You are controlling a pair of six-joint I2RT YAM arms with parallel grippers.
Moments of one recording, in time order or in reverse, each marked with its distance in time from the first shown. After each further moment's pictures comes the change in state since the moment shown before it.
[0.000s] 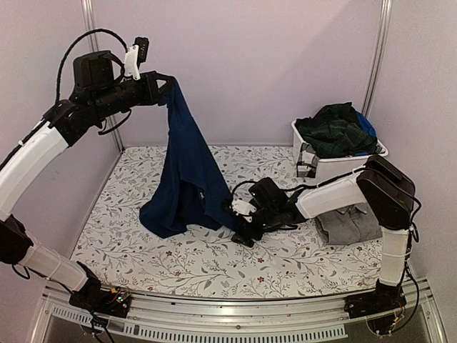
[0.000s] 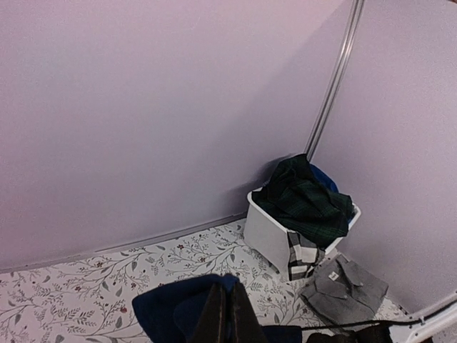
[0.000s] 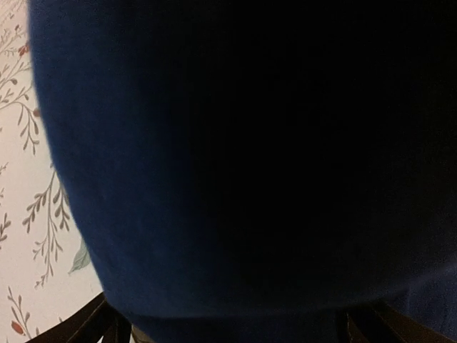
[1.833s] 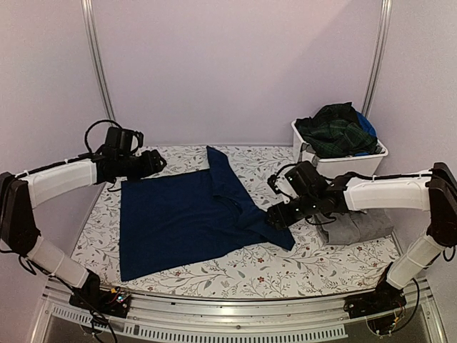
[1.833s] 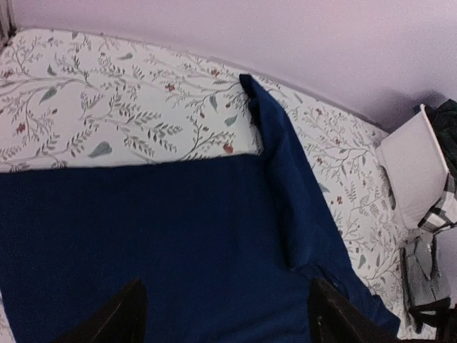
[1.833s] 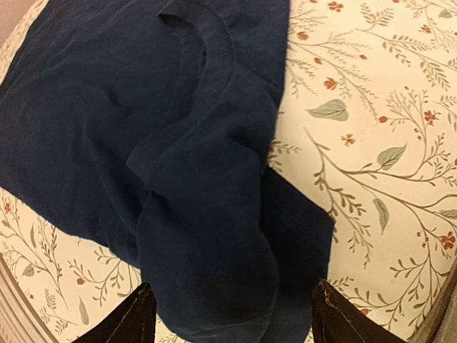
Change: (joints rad) left arm 0.261 0.096 -0.542 0.111 0.005 -0.263; right arm -0.093 -0.423 -0.173 -0.288 0.132 0.544
